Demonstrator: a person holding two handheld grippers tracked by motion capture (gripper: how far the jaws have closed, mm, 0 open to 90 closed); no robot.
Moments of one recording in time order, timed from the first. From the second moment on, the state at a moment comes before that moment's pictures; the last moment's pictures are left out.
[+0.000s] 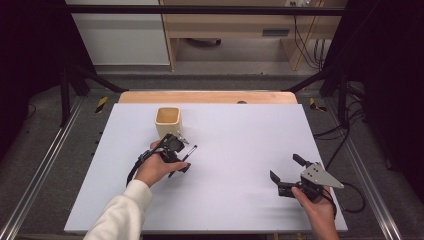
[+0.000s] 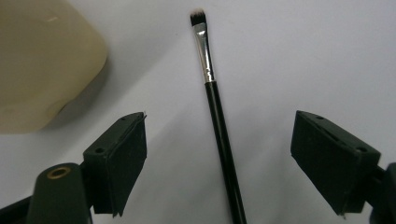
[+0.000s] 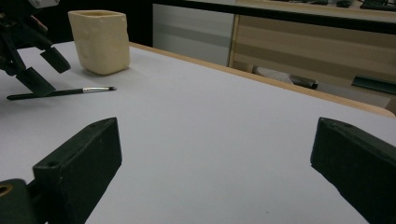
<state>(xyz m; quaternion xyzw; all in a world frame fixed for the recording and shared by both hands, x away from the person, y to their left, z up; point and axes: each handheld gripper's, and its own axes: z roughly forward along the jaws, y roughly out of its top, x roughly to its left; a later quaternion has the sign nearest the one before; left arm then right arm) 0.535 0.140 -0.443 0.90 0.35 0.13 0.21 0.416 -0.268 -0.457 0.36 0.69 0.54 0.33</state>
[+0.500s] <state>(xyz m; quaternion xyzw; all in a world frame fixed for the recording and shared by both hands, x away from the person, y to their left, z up) 0.539 0.140 -0.446 0.90 0.35 0.14 0.20 0.416 -0.267 -0.458 0.36 0.69 0.54 0.33</state>
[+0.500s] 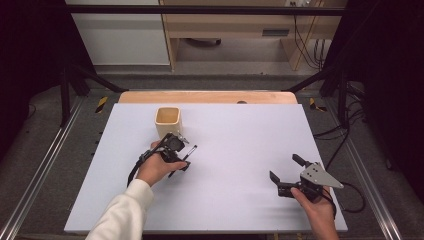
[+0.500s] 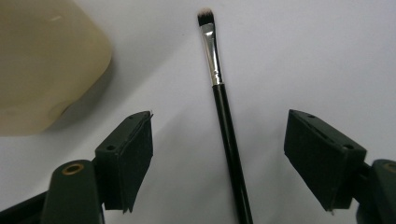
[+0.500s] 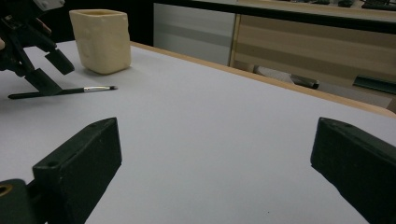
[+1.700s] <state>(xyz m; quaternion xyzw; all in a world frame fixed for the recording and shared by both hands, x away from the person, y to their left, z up) 0.542 0.138 -0.448 0.91 0.35 0.12 0.20 0.416 -0.267 -0.458 0.35 0.69 0.54 0.32</state>
